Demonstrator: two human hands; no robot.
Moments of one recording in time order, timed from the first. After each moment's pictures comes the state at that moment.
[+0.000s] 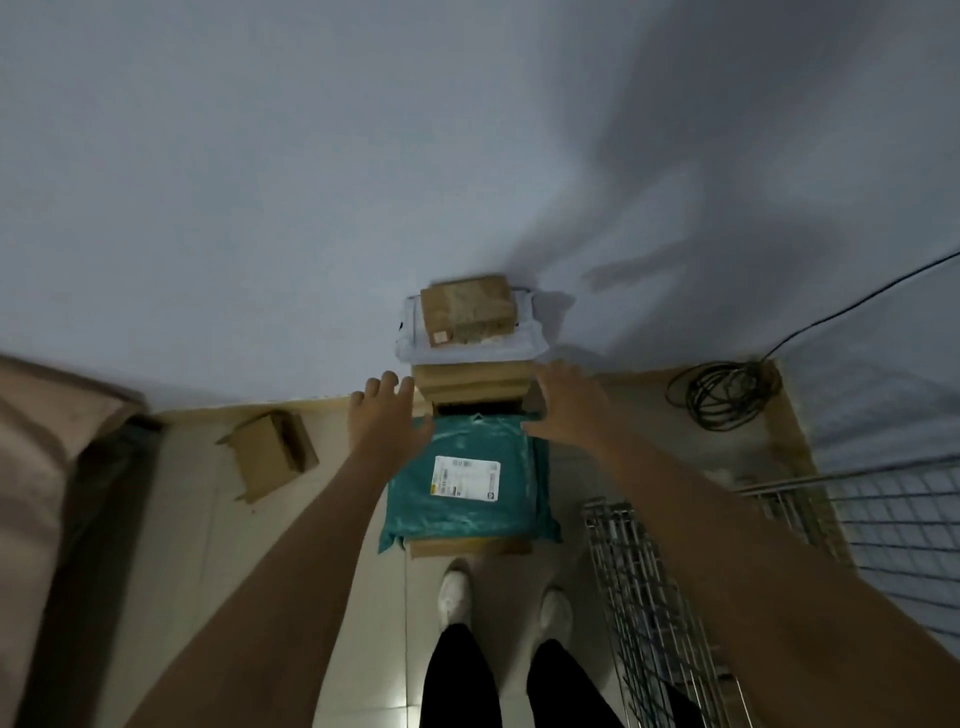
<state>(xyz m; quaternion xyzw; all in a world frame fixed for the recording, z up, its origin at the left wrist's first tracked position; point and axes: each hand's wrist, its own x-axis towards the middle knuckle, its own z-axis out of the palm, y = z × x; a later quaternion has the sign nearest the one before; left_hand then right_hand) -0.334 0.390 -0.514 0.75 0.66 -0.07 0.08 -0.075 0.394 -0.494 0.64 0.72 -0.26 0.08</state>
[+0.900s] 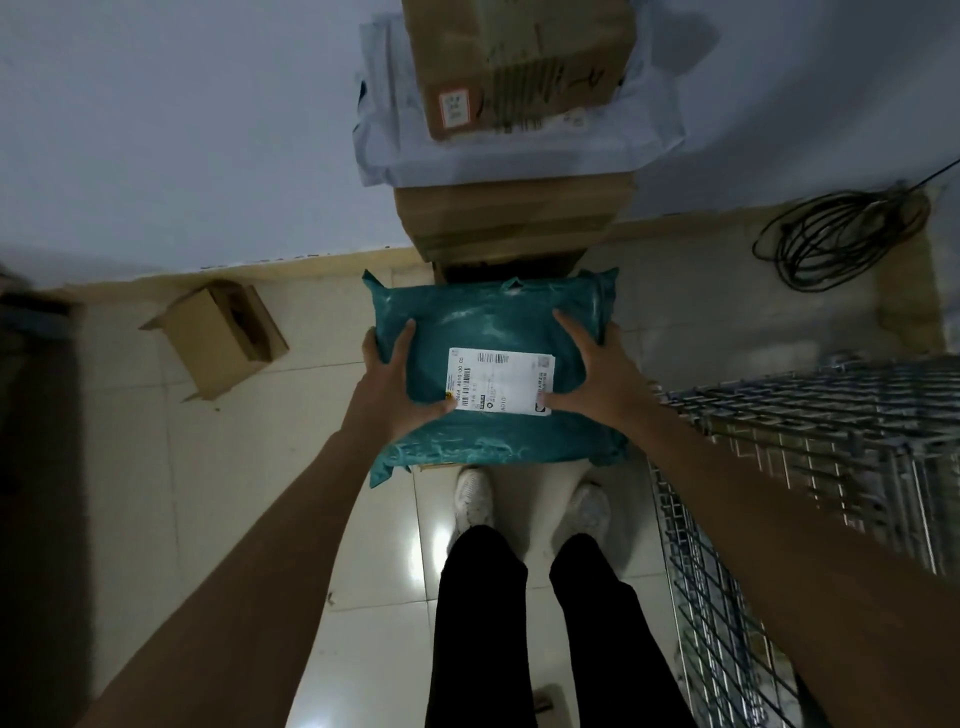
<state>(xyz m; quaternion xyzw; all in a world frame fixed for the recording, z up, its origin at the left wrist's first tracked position) -0.390 0.362 -0.787 0.63 0.67 -0.07 0.38 -0.105 0.347 -0.791 0.69 0.59 -0.43 0.00</state>
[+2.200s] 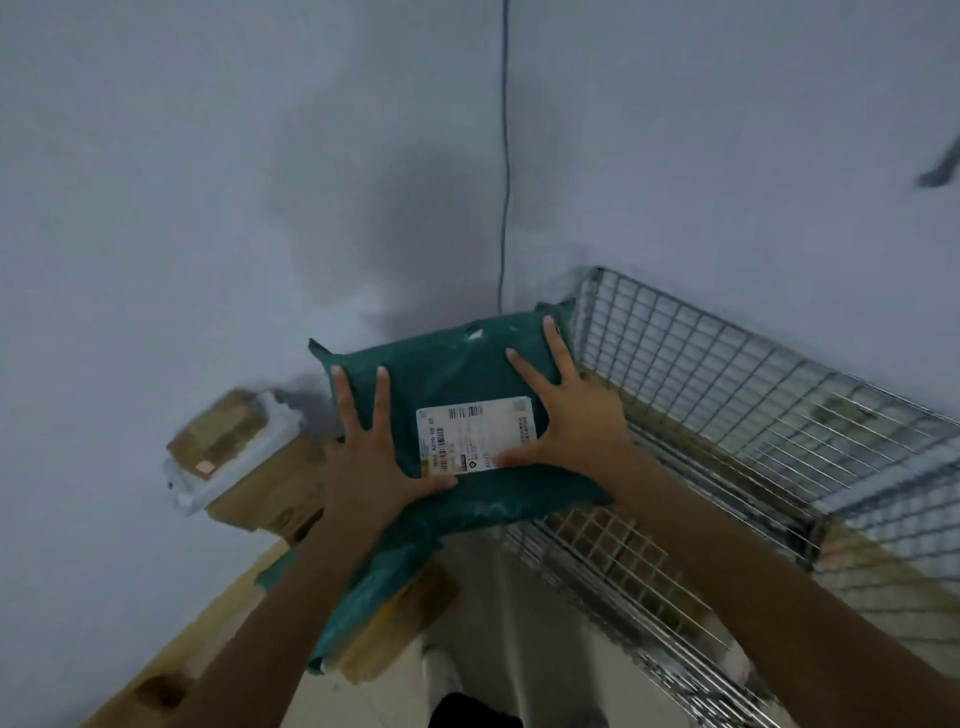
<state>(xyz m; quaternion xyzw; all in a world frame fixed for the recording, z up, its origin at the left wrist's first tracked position) -0.099 0.165 -0.329 0.90 0.41 0.01 0.13 0.100 0.024 -0.339 0.86 0.49 -0.07 -0.08</state>
